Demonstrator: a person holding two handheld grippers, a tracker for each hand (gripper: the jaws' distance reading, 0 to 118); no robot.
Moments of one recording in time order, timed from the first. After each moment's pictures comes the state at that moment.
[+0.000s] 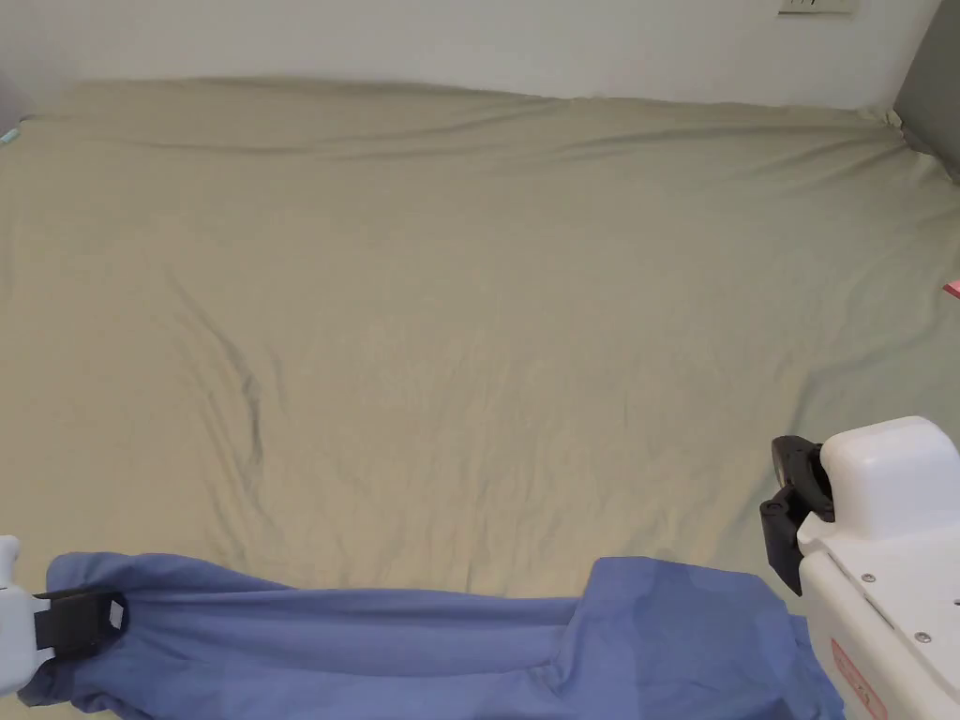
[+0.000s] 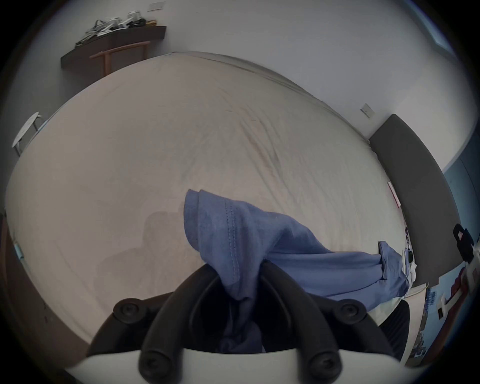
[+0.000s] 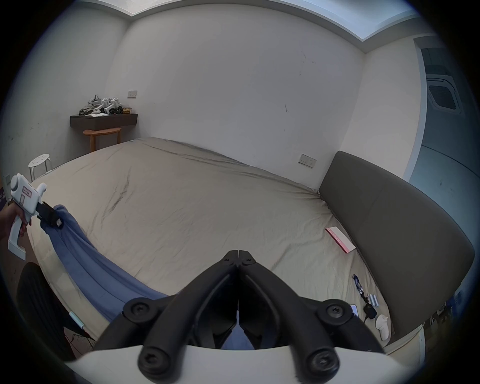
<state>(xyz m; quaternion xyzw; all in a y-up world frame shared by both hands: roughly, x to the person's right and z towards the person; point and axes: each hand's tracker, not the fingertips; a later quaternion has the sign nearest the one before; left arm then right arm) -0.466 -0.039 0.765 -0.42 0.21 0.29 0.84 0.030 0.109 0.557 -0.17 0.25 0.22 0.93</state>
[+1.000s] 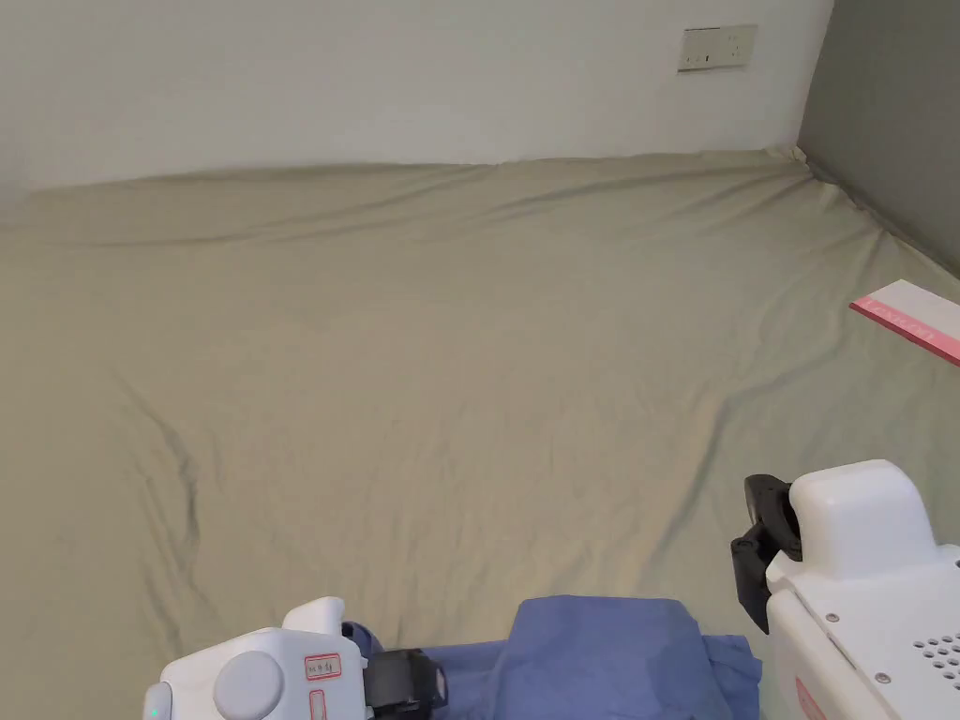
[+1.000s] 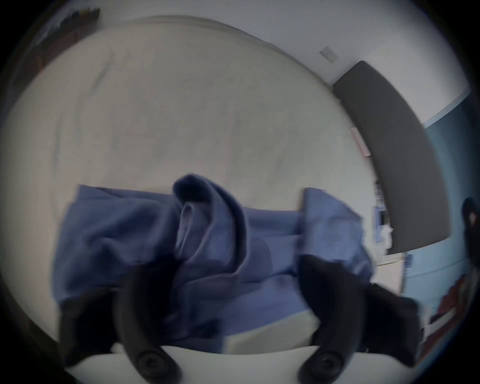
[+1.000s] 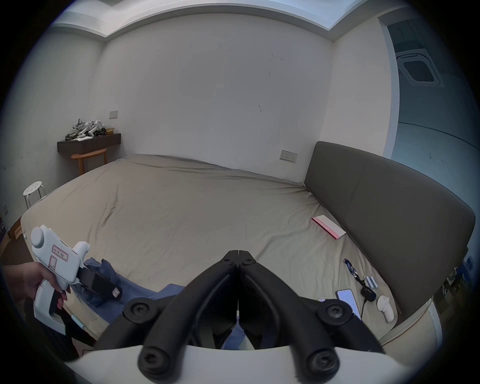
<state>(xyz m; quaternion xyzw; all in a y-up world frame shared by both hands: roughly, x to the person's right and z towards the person) -0.241 -0.067 0.608 -0.50 0.03 0.34 0.80 0.103 0.115 0.558 -0.17 0.22 0.15 0.95</state>
